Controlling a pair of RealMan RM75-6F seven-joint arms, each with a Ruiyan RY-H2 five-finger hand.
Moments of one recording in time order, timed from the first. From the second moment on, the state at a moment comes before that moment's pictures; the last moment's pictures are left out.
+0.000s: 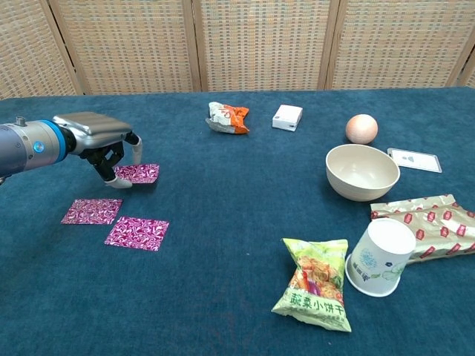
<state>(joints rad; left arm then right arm) -0.91 -1.58 -0.10 -1.20 0.85 0.76 0.57 -0.03 -0.98 0.07 -1.46 -1.53 1.61 0.31</state>
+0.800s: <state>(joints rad) -0.88 -1.50 -0.02 -1.48 0.98 0.84 0.59 -0.04 -0.99 0.07 -1.46 -1.53 1.62 0.32</state>
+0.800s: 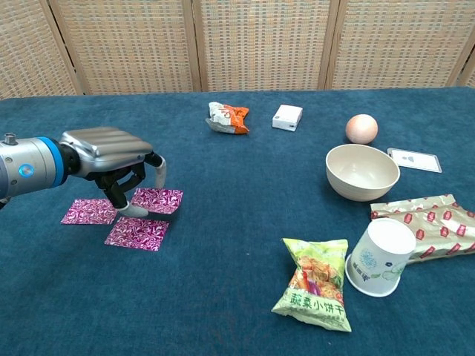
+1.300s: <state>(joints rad) -0.81 -1.49 0.04 -1.53 1.02 0.91 0.62 -0.03 -0.99 0.08 -1.45 -1.53 1.61 0.33</state>
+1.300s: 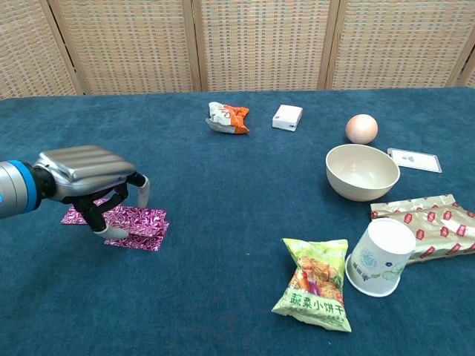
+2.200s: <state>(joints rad) -0.80 -1.51 0.04 -1.53 1.01 0.92 0.68 -0.04 -1.00 0.08 -1.44 -1.52 1.62 0.34</state>
